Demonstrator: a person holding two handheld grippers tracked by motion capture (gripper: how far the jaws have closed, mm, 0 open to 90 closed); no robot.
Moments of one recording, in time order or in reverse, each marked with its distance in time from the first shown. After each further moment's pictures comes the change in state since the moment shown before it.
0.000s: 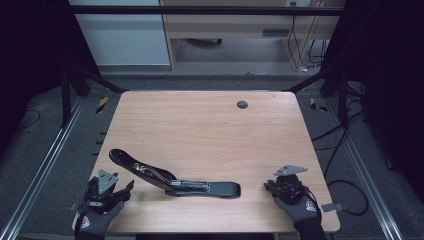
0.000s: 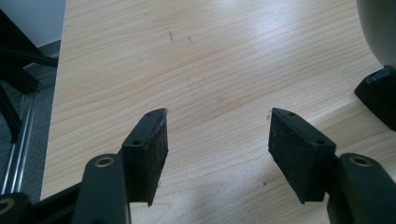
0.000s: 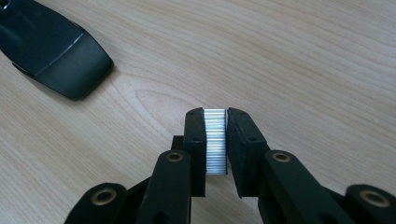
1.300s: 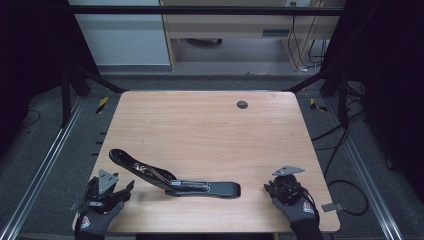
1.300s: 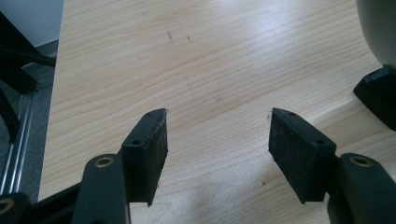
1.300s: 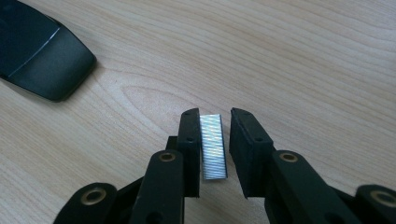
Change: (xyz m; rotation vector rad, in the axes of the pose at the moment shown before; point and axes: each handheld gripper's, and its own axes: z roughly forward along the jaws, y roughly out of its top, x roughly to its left) left arm 0.000 0.000 0.001 0.003 -0.004 0.003; right arm 0.006 0.001 0.004 0.032 -0.068 0.038
